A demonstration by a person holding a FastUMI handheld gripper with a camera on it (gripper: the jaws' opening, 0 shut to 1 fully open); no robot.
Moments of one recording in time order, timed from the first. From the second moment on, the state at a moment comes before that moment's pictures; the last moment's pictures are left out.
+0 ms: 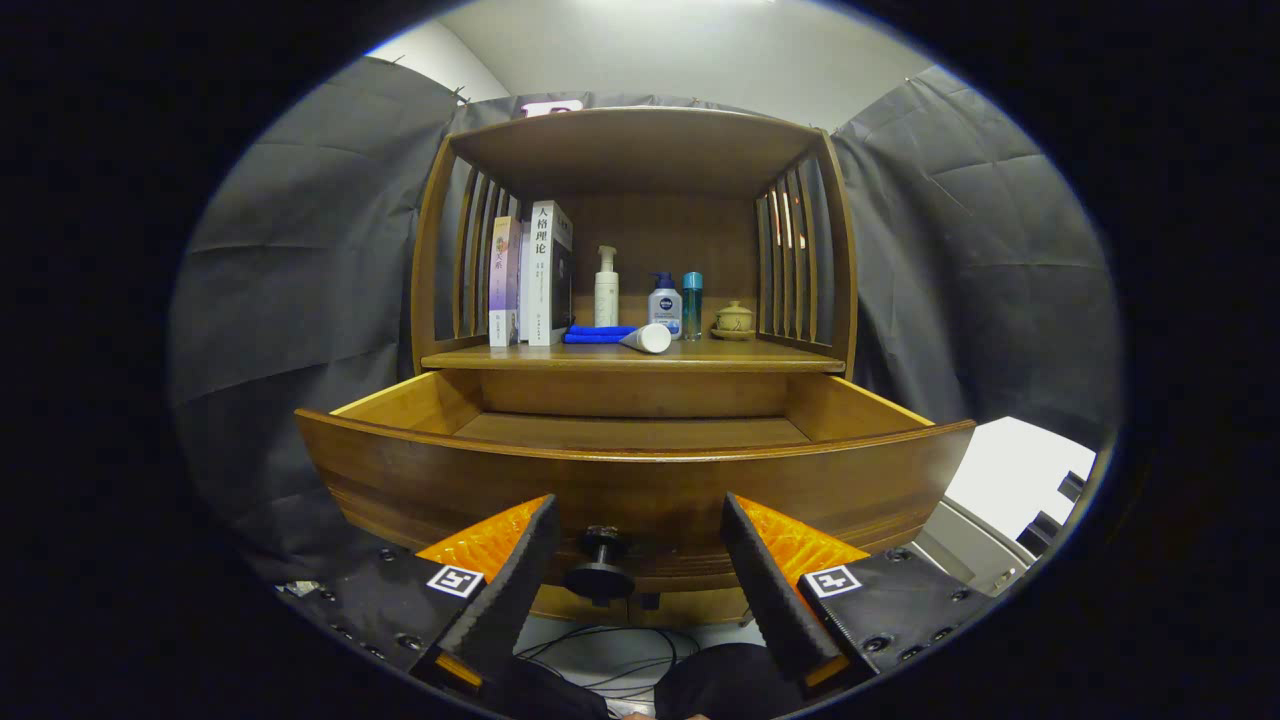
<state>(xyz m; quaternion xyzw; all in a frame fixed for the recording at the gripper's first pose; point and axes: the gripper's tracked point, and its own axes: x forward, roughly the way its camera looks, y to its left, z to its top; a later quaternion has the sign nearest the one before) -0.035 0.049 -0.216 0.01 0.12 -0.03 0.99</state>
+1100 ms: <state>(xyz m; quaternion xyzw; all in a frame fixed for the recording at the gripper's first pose) 0.026 0.060 -0.215 0.04 0.10 -0.03 0.99</state>
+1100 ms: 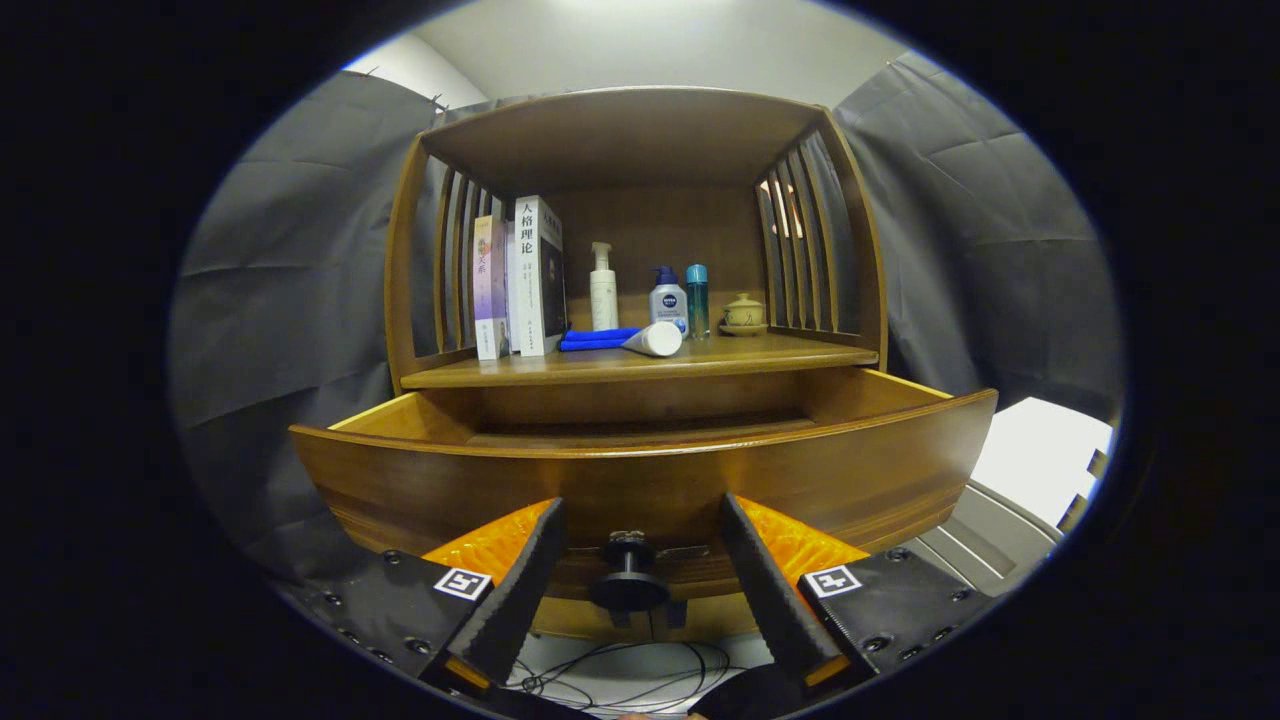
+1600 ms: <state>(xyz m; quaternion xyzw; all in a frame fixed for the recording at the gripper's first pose) 0.069 0.065 -0.214 0.06 0.10 -0.05 0.99</state>
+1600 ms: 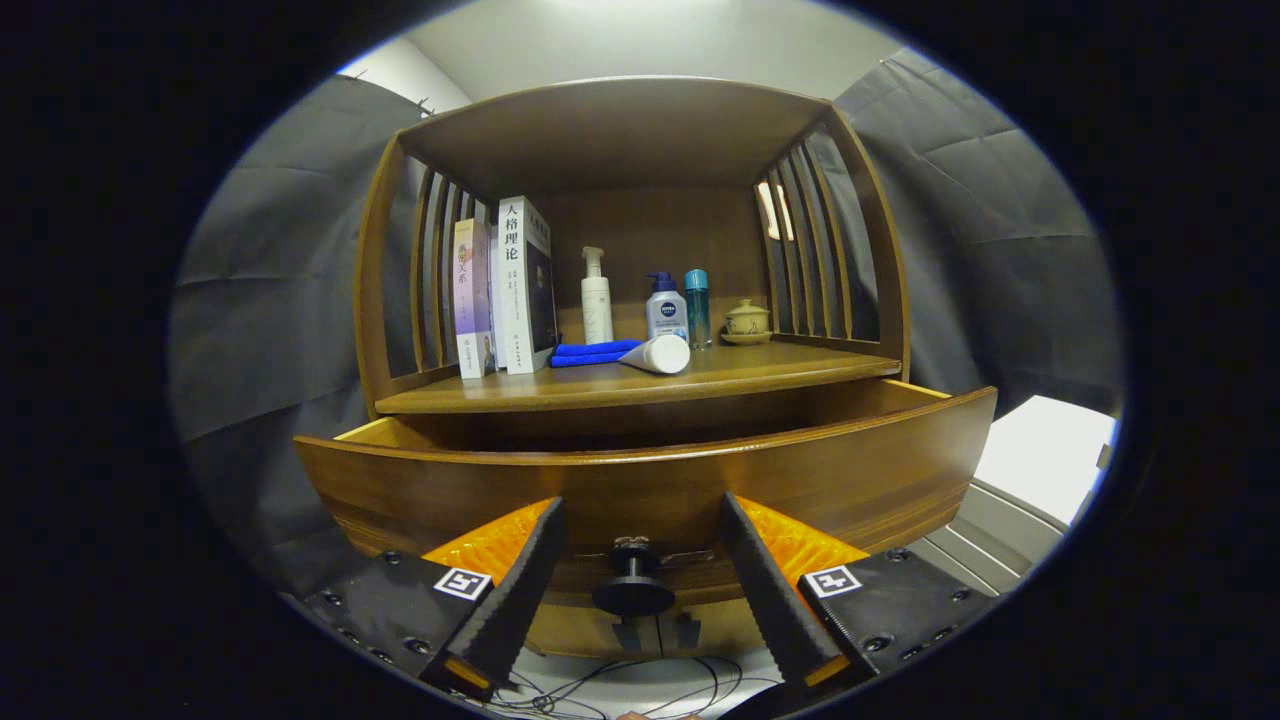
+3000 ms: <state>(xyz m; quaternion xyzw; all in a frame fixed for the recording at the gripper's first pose) 0.170 0.072 -0.216 0.07 0.09 -0.04 0.99</state>
